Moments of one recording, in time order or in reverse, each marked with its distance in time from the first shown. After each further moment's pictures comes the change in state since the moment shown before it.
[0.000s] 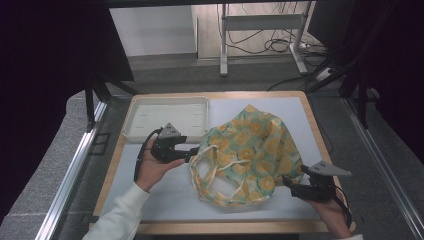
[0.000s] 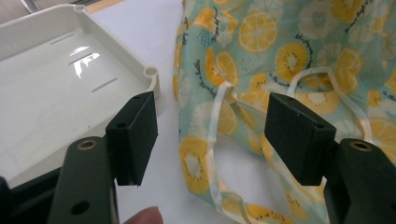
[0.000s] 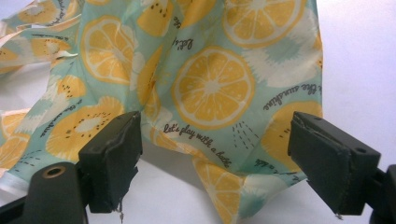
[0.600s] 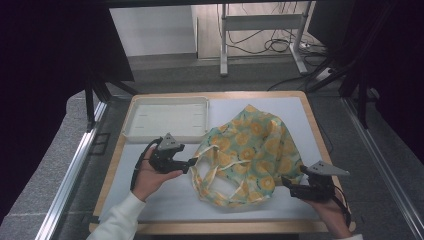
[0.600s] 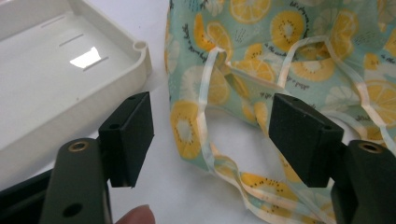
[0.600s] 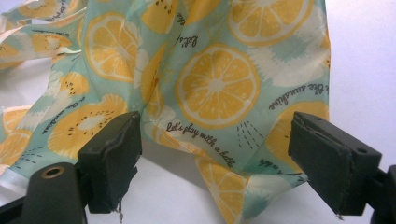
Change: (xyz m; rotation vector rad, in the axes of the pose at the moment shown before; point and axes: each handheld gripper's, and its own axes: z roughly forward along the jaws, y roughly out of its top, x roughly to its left) left arm -0.012 -0.023 -0.007 0.031 0.001 0.050; right arm 0.002 0.001 0.001 0.008 0.002 -0.010
